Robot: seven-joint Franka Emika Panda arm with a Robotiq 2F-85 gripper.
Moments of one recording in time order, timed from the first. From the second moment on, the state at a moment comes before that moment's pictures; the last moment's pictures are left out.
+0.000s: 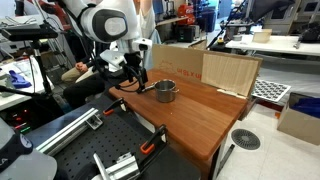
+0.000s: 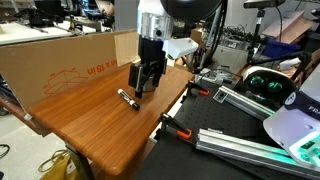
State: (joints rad) arm 0.13 0.19 0.13 -2.59 0.09 2.81 0.16
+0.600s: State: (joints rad) arm 0.18 0.40 0.12 -2.48 0.09 2.90 0.19
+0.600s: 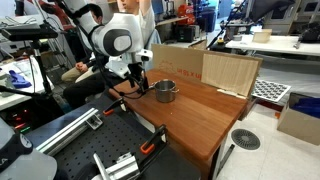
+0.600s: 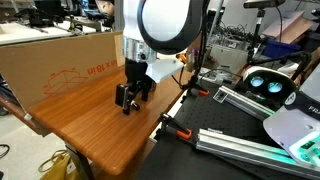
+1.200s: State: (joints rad) arm 0.22 0.45 0.08 -2.39 0.08 2.90 0.21
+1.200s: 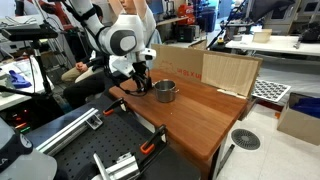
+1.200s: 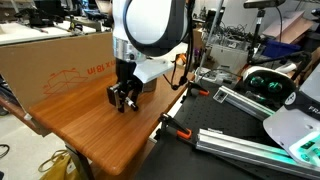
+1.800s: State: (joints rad) arm 0.22 0.45 0.09 -2.35 0.09 2.83 0.21
